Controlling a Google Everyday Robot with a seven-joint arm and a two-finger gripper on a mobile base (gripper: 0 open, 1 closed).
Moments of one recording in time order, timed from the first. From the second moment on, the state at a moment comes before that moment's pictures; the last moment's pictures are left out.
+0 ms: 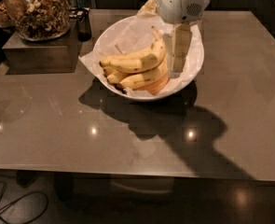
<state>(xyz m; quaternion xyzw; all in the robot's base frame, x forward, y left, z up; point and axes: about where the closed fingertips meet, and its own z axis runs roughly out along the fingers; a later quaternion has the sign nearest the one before) 0.560 -0.050 0.978 -0.81 0.55 0.06 0.20</state>
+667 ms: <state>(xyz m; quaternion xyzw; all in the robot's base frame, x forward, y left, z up) 0.609 -0.030 0.949 -0.81 0.54 0.11 0.20</state>
